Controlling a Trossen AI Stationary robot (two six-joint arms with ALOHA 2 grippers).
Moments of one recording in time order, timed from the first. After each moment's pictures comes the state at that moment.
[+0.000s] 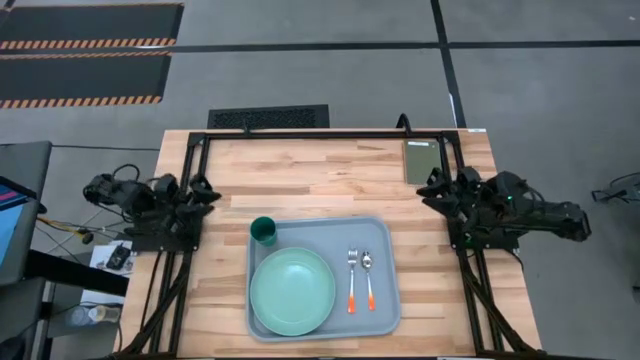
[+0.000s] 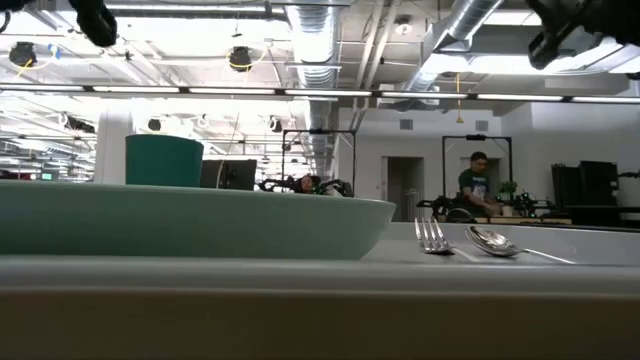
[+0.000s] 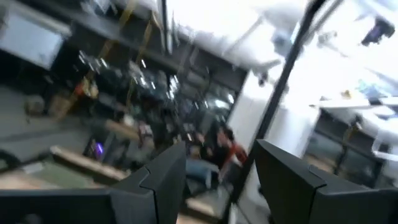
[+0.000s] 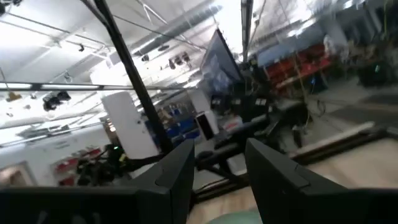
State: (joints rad) left arm -0.44 0.00 0.27 0.18 -0.41 -0.28; right arm -0.13 0.14 0.24 0.26 -0.21 0.54
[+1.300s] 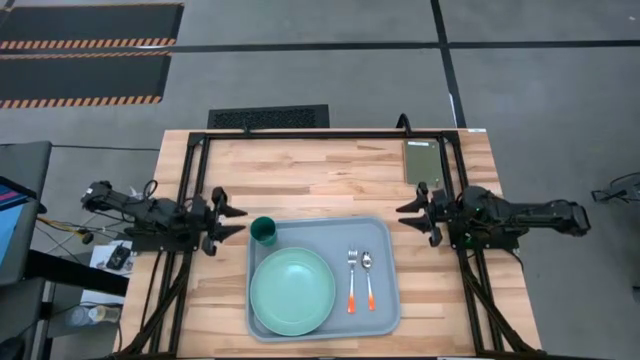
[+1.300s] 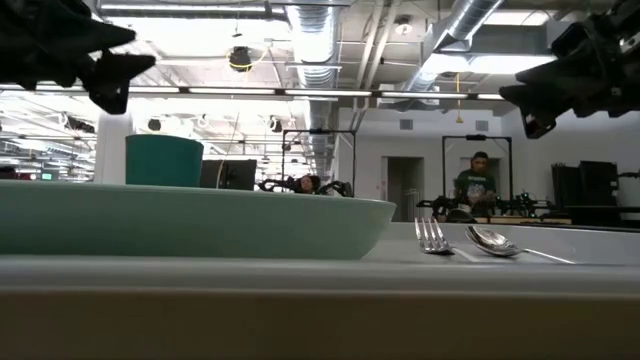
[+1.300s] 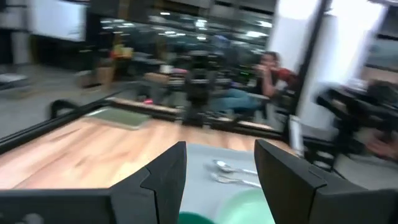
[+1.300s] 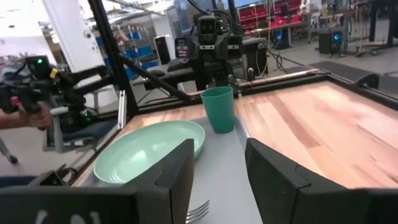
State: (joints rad) left arm -0.34 0.01 0.01 0.11 -0.37 -0.16; right arm -0.07 0.14 0.01 0.15 -0.13 0.22
